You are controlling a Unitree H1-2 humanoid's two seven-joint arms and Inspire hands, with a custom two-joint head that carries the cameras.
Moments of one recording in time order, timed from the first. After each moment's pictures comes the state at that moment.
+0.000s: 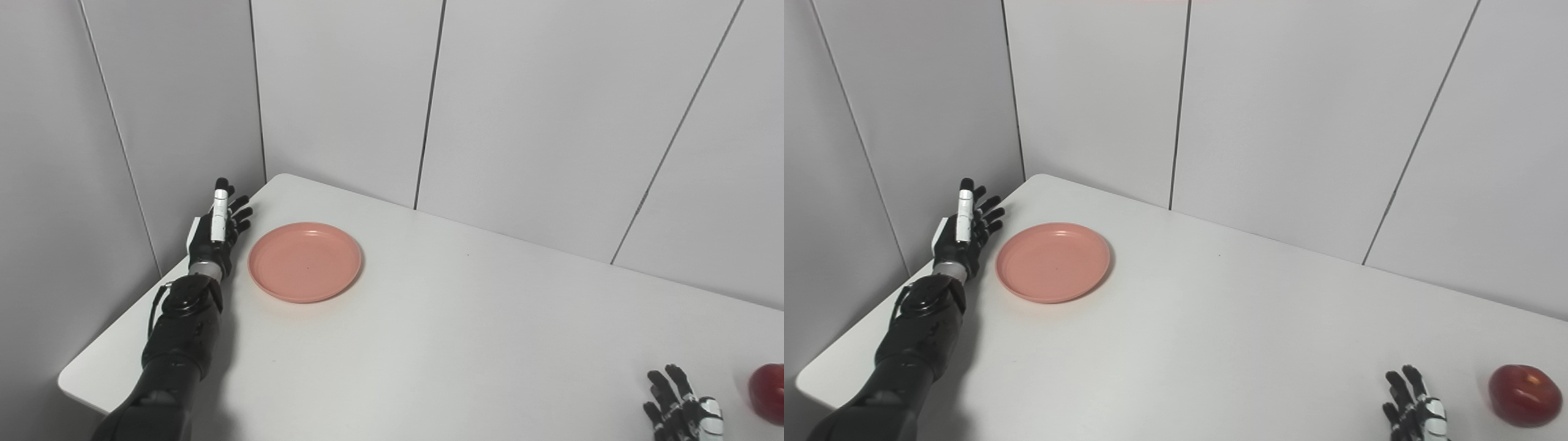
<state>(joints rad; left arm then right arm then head) -0.49 0.39 0.36 0.76 -0.29 -0.09 -0.03 0.02 -0.11 -0.05 -0.10 0.27 0.14 0.15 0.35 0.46</state>
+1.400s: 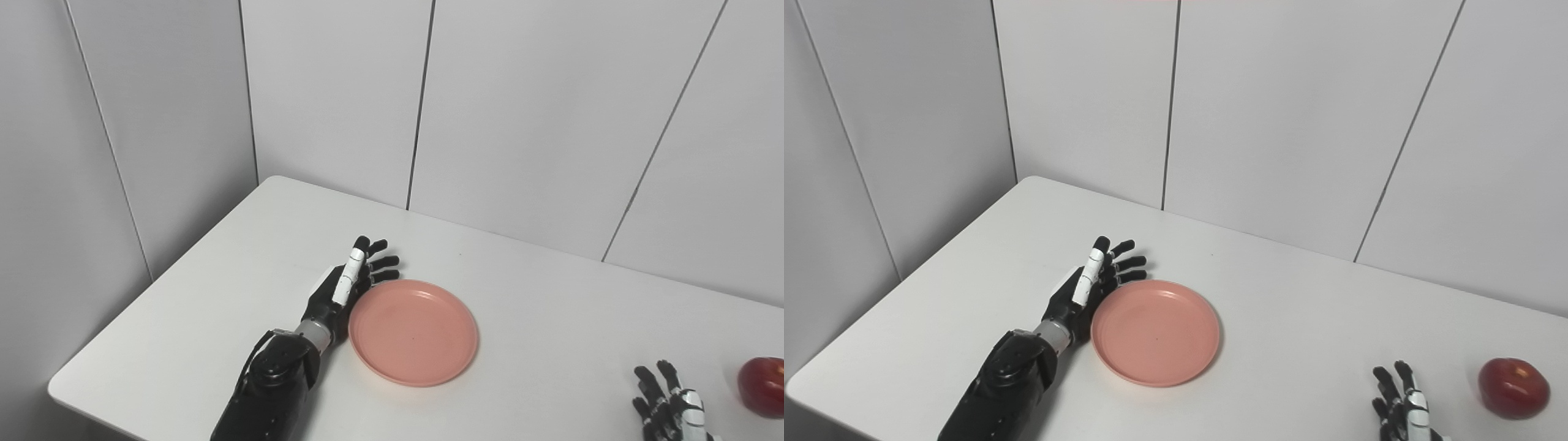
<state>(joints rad) -0.25 0.11 0.07 0.16 -0.23 0.22 -0.09 0.02 -0.11 -0.02 -0.11 0.23 0.15 0.14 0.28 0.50</state>
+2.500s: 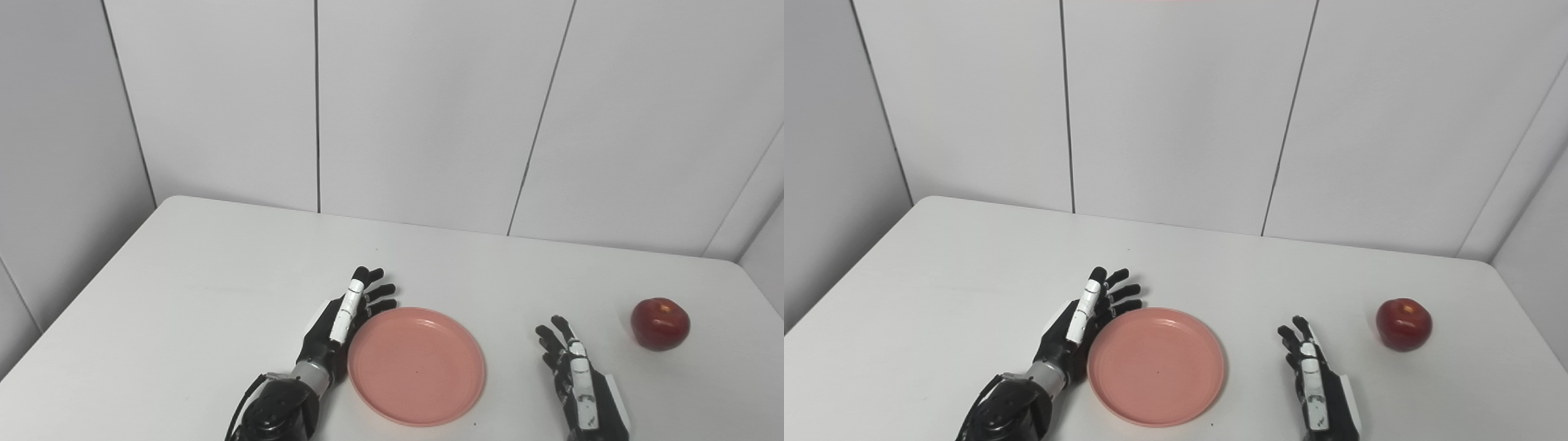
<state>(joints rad) -0.23 -0.03 -0.10 0.09 -0.16 0.32 -0.06 0.00 -0.03 0.03 -0.08 0.10 0.09 0.04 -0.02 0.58</state>
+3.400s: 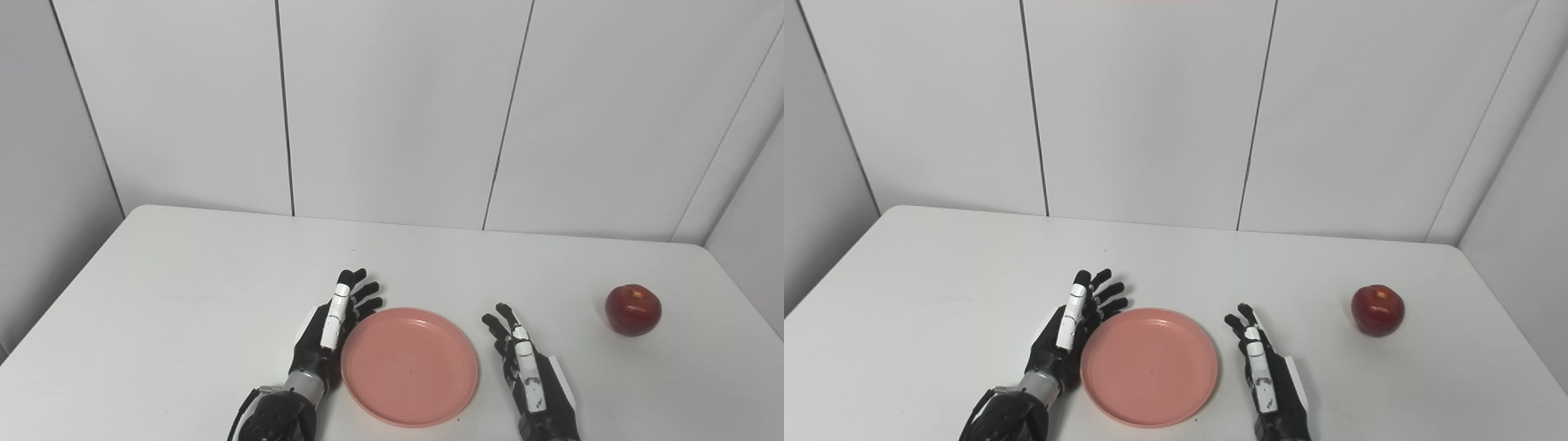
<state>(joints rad) -0.21 -0.09 -0.08 0.09 -0.13 0.28 -0.04 -0.01 0.00 0.08 -0.09 0.10 0.11 0.05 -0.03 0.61</state>
